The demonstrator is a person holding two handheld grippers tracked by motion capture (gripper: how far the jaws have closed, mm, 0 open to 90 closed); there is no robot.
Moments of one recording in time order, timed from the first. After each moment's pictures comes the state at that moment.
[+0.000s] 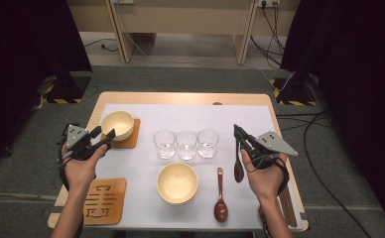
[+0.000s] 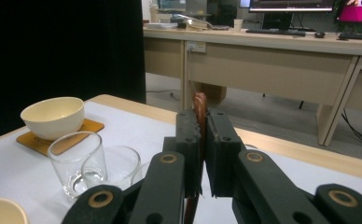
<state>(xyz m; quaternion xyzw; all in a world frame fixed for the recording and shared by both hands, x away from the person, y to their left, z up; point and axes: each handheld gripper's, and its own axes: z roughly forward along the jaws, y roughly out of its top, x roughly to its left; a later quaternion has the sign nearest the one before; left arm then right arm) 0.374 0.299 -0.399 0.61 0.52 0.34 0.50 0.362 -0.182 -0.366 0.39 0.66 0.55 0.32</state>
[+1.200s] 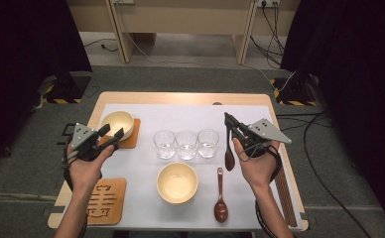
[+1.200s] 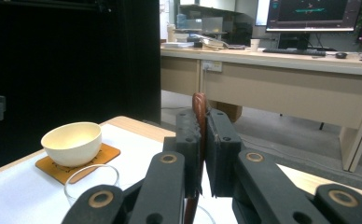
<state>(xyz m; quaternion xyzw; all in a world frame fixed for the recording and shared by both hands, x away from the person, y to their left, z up) 0.366 0.274 -0.382 0.62 0.48 0.32 0.52 0.380 -0.161 -0.346 0.35 0.66 0.59 0.31</state>
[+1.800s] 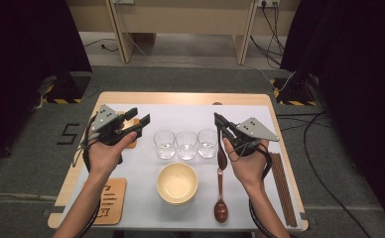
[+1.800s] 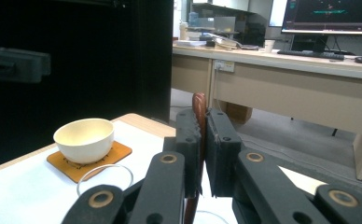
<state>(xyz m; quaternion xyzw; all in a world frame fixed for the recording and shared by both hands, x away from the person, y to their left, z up) 0.389 0.211 -0.330 0.66 0.39 0.28 0.58 0.386 -0.140 -0.348 0.33 0.67 0.59 0.30</state>
